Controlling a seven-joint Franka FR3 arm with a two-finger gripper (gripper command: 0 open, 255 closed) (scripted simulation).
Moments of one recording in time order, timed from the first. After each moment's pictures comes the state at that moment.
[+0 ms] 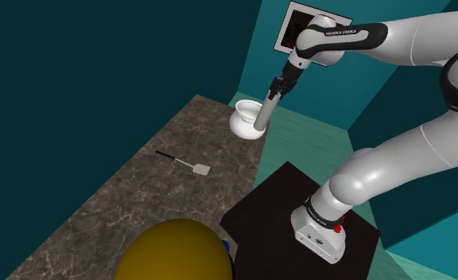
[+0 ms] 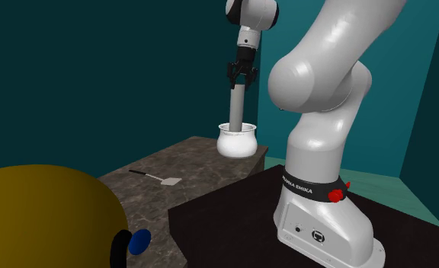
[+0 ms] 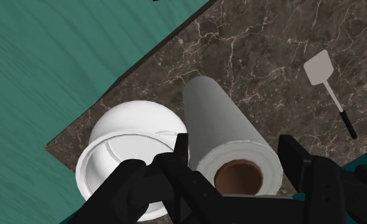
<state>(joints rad) -0.07 -0.36 -0.35 -2.34 0.03 2.07 -0.24</state>
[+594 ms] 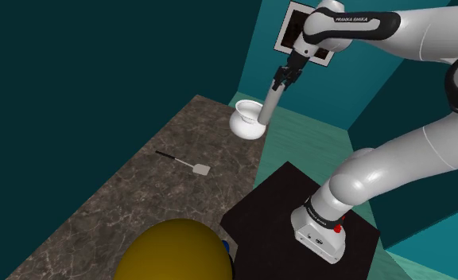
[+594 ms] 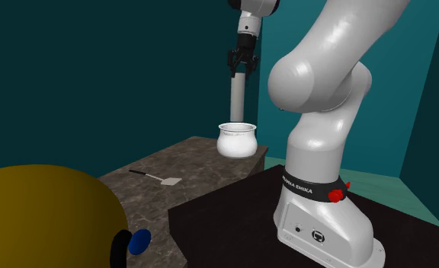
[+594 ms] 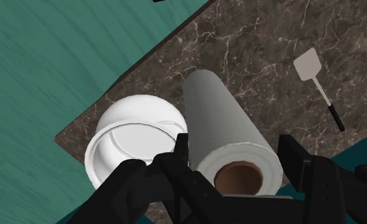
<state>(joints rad) -0.07 -0.39 -0.34 -2.24 0.03 1.95 -0.22</state>
